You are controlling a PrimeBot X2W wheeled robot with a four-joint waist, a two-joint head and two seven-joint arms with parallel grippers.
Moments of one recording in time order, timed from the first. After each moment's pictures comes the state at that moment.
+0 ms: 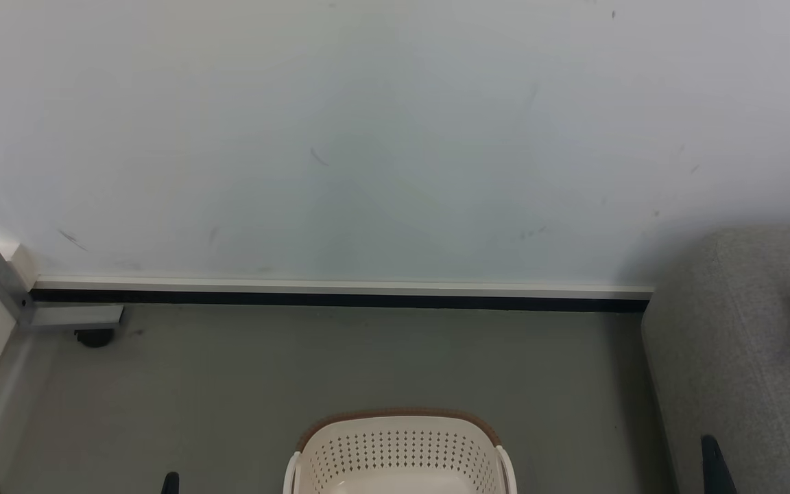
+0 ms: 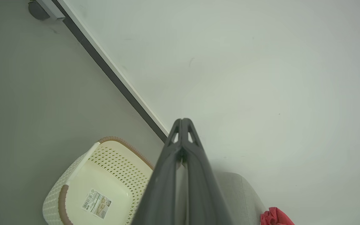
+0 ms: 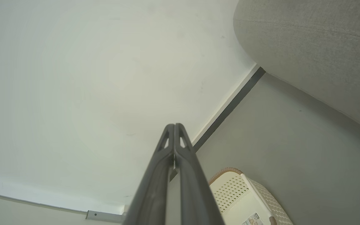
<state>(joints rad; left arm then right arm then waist) 0.05 0.06 -0.01 0.13 -1.03 -0.11 -0.06 0.11 -0.11 0.03 0.10 1.02 0.13 -0.07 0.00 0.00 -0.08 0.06</state>
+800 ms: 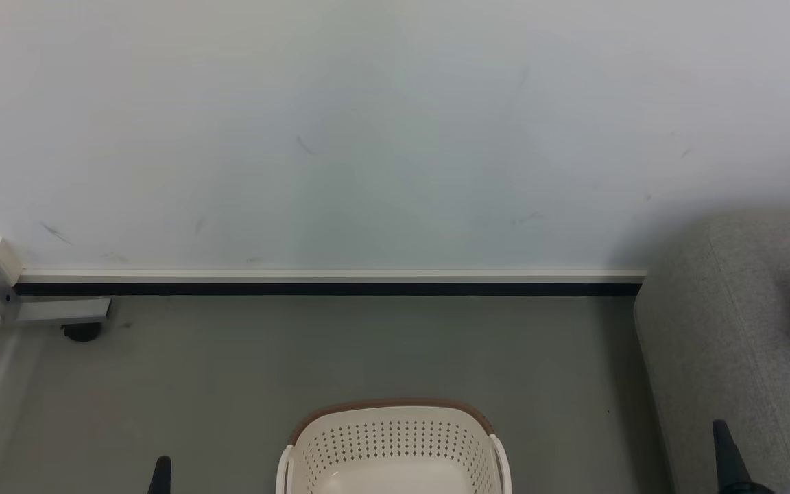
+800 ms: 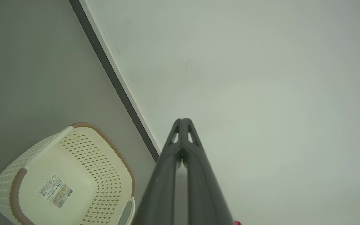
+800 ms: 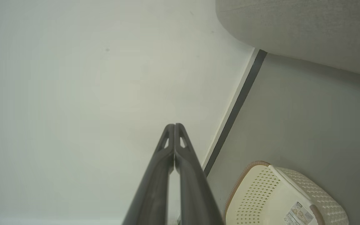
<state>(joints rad) 0.00 0.06 0.01 0.17 -1.28 -0.12 0.00 0.06 -0.09 -0.04 0.13 1.29 0.13 0.00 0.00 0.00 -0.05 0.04</state>
